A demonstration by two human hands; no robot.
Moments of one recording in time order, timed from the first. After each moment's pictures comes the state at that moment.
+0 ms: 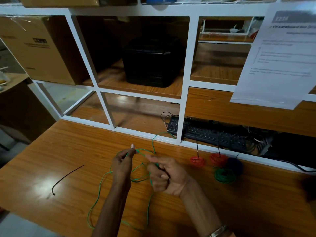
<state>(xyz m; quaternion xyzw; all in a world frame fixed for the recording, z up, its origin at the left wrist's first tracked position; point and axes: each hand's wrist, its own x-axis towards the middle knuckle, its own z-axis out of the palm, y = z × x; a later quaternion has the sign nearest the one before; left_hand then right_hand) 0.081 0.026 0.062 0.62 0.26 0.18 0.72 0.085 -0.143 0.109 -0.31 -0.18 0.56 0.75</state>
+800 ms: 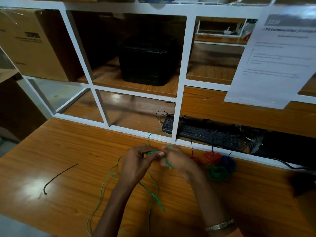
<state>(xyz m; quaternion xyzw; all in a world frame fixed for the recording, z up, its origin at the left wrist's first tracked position) 0.072 -0.003 0.091 0.83 -0.05 0.11 0.55 0.109 -0.164 0.107 -0.75 0.05 0.25 0.61</state>
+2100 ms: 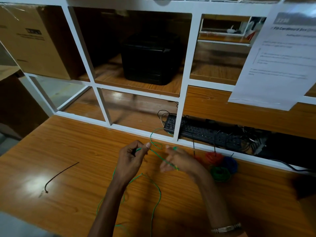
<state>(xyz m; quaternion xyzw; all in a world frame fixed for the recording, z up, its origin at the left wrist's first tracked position) 0.076 0.018 0.082 0.75 -0.03 0.15 0.64 0.113 -0.180 0.103 -0.77 0.01 0.32 0.55</state>
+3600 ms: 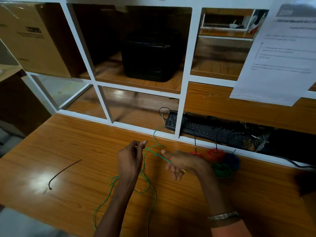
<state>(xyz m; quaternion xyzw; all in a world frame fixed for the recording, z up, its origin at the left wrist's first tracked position) 0.089 0.019 0.046 0.87 0.11 0.25 0.40 0.124 -0.179 0.100 -0.81 -0.05 0.44 0.38</state>
